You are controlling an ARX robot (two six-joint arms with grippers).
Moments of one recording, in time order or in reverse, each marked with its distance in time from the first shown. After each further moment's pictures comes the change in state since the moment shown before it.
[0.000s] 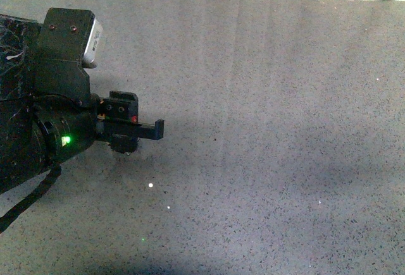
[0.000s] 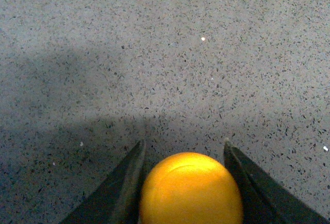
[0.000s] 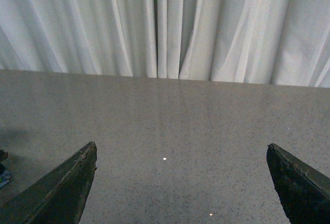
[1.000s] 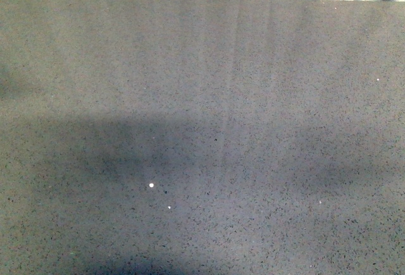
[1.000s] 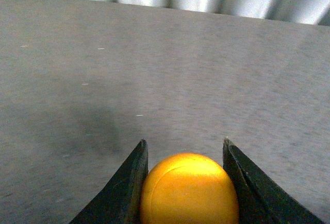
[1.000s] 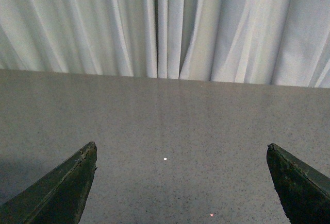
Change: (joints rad) left arm 0.571 -0.483 -0.036 -0.243 0.244 0.171; right arm 0.000 0.000 0.000 0.000 0.000 0.000
